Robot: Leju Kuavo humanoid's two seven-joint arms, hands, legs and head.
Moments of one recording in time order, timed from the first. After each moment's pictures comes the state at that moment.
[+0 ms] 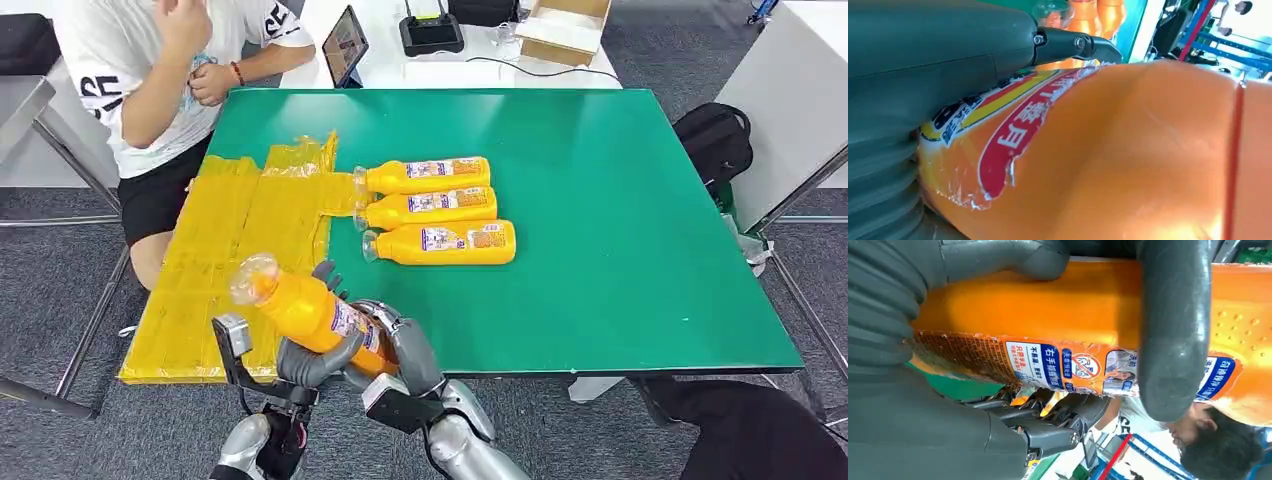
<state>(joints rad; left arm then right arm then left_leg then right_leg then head) -0.07 -0.24 -0.29 -1.23 0.27 -0.22 -0.48 -0.26 0.29 0.49 -0.80 0.38 -0.30 -0.66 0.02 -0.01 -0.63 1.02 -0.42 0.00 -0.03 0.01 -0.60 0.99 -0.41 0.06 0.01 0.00</state>
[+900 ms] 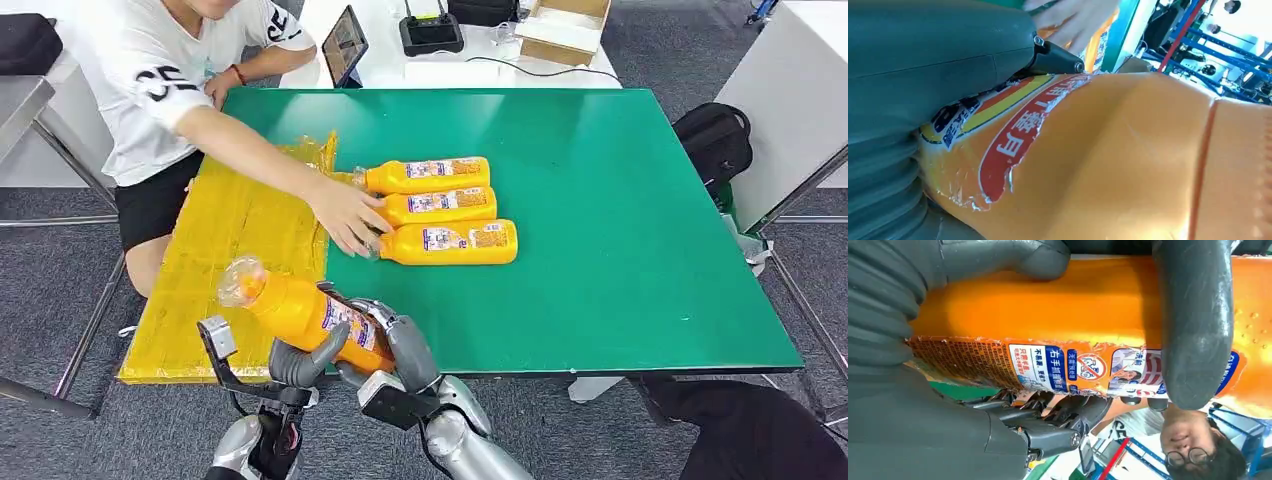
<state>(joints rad) -0.07 -0.24 -0.27 -1.23 0.34 -0.29 -0.49 -0.28 0.29 0.51 -0.77 0.37 -0.29 -0.65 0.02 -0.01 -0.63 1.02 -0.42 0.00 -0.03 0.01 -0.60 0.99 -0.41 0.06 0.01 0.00</state>
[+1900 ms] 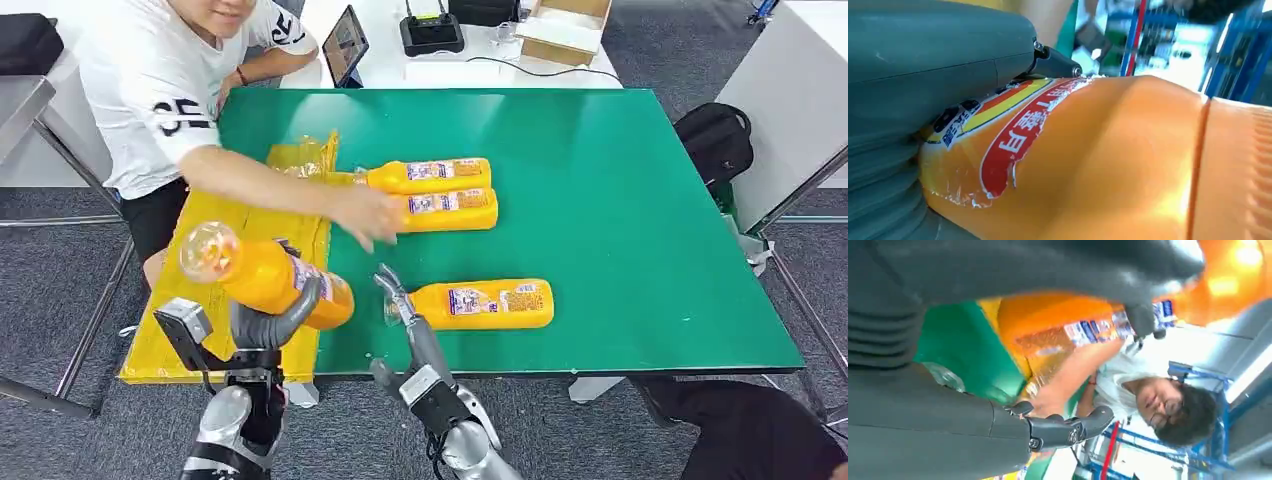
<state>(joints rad) -0.14 -0.24 -0.19 -1.35 0.08 0.06 -0.62 -0.11 0.27 0.46 -1.16 0.18 -0.17 -0.62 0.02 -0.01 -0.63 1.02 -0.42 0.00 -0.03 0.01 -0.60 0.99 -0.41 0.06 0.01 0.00</state>
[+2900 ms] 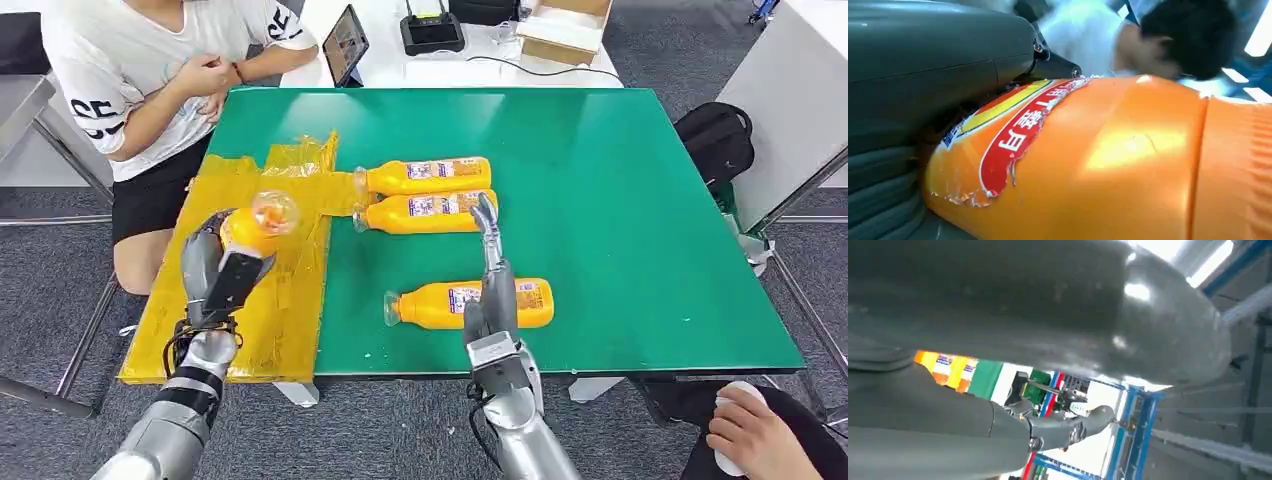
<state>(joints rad) -0.49 -0.07 -0.09 -0.82 -0.74 0.65 -0.50 -0.17 0.22 0.33 -1.37 0.15 -0.36 -0.66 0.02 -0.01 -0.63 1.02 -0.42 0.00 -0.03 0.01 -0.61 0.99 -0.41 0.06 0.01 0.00</state>
